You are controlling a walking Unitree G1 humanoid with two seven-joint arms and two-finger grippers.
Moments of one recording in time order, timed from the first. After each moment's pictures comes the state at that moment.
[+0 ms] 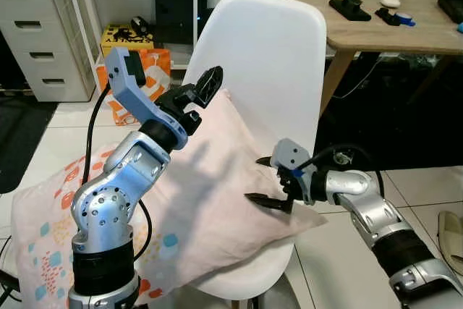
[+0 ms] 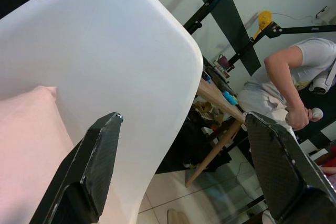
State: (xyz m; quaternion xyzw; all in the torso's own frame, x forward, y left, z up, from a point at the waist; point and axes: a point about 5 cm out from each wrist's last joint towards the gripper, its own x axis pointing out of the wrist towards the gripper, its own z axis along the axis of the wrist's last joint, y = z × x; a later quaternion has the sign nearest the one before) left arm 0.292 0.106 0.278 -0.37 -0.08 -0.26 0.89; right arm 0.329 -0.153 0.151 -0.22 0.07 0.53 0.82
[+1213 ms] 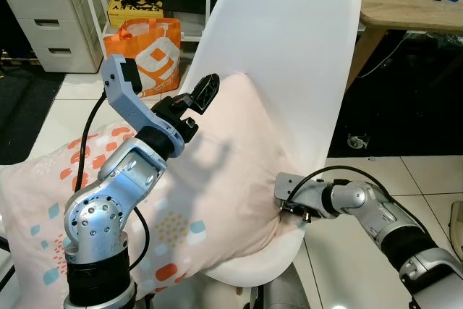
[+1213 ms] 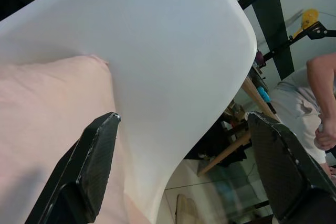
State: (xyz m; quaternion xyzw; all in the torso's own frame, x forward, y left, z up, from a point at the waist) left arm 0.284 0.112 0.273 -0.38 -0.05 -0.24 0.89; right arm 0.341 -0.203 0.105 -0.47 0.21 0.40 0.76
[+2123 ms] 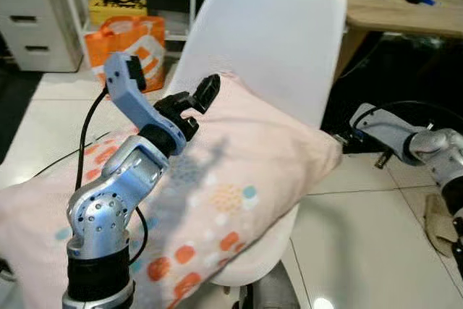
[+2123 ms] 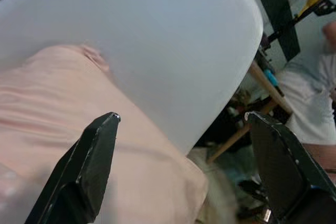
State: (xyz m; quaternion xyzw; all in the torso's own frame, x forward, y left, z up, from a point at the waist) left arm 0.292 0.110 0.269 -0.33 -0.05 -0.21 0.92; right arm 0.361 -0.319 0.211 -0.47 0.33 0.13 0.81
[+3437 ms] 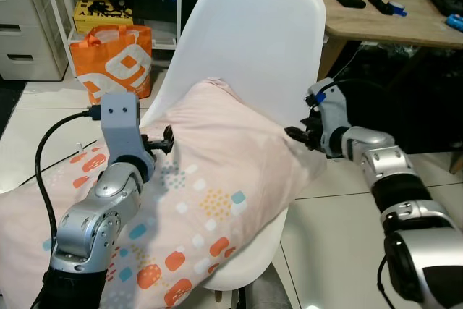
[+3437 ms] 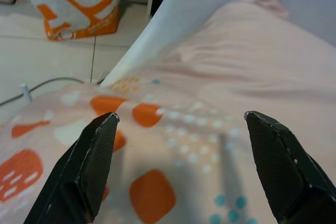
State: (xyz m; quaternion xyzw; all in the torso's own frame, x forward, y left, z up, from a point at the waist) left arm 0.302 0.161 0.196 -0.07 0.04 0.02 1.00; right arm 0.391 -0.201 0.184 -0.09 0.15 0.23 0.96
